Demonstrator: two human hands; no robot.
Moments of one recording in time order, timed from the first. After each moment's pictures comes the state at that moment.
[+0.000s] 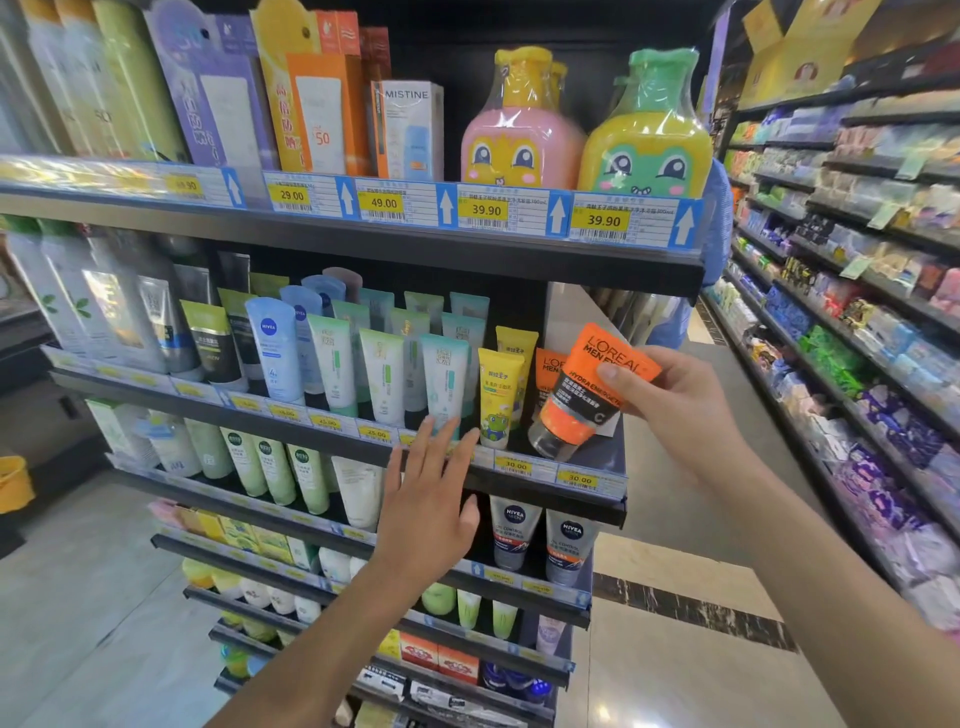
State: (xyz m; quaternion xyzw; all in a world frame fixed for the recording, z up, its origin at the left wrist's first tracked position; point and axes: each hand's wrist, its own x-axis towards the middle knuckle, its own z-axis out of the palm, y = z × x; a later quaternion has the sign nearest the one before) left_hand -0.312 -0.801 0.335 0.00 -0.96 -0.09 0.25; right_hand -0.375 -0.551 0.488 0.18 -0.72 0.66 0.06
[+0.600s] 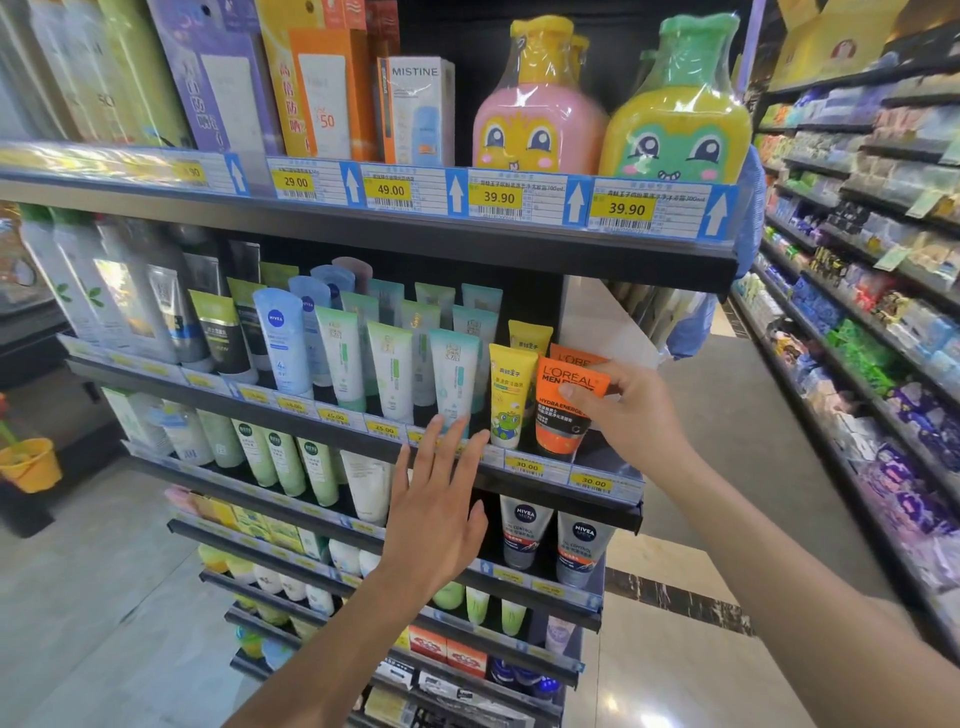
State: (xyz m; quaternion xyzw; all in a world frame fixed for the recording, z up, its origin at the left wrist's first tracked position) left_hand -0.314 -0.800 0.325 0.02 -0.97 -0.04 0.24; right_hand -0.419 -0.588 0.449 0.21 -0.82 0.53 0.07
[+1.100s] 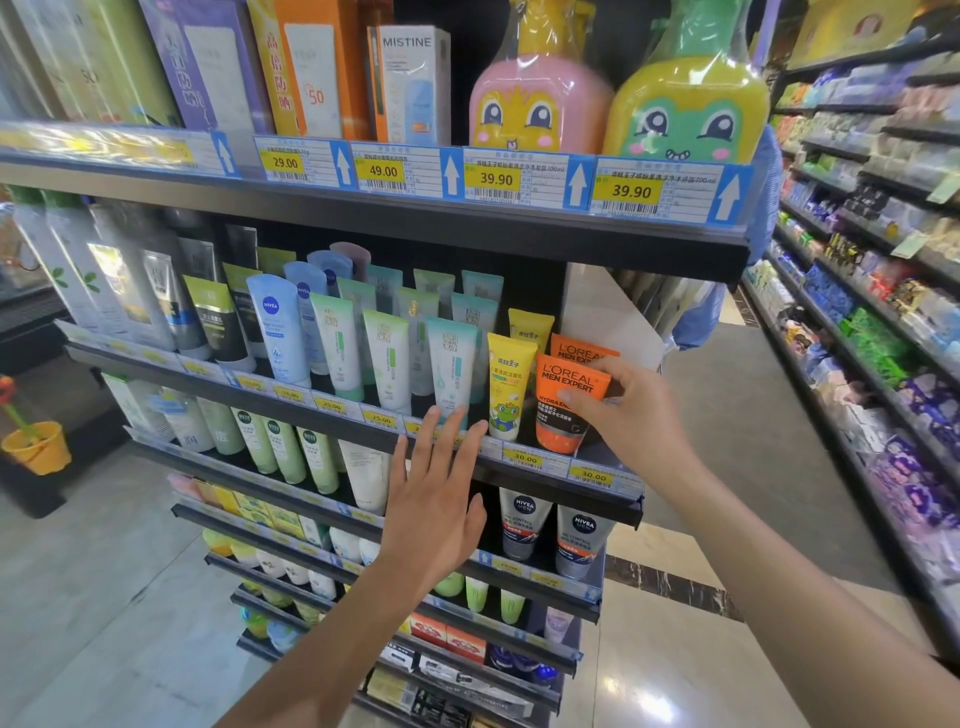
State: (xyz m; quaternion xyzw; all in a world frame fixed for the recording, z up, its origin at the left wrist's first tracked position) left_hand -0.316 -0.798 0.319 0.03 -0.97 -0.01 0.25; right_hand -0.421 -0.584 0.435 0.22 -0.84 0.50 0.08
